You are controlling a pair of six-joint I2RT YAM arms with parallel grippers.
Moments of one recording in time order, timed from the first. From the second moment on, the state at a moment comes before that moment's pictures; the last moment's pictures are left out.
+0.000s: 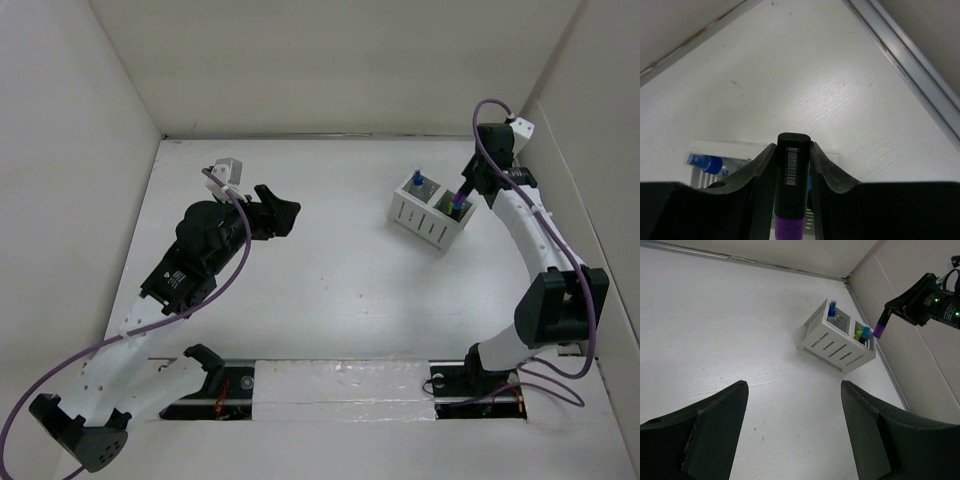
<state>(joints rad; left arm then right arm) -0.60 0.84 0.97 -0.29 -0.08 -0.55 0.06 1.51 1.38 -0.46 0.45 0.50</state>
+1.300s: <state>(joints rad) -0.60 0.90 0.98 -0.31 -0.11 -0.55 0.31 1.69 1.34 -0.42 0.93 0.43</state>
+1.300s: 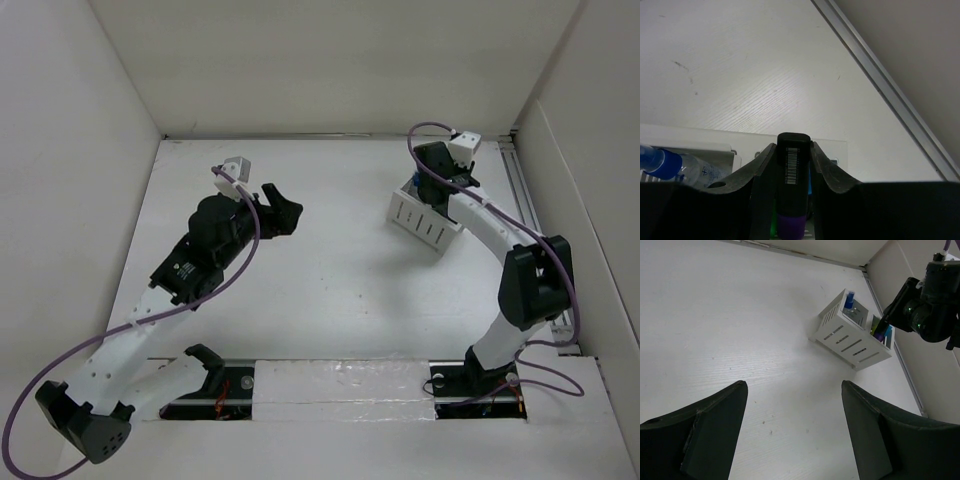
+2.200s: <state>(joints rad) -0.59 0.94 1.06 -0.38 -0.13 -0.57 0.63 1.13 1.10 -0.45 0.42 0.50</state>
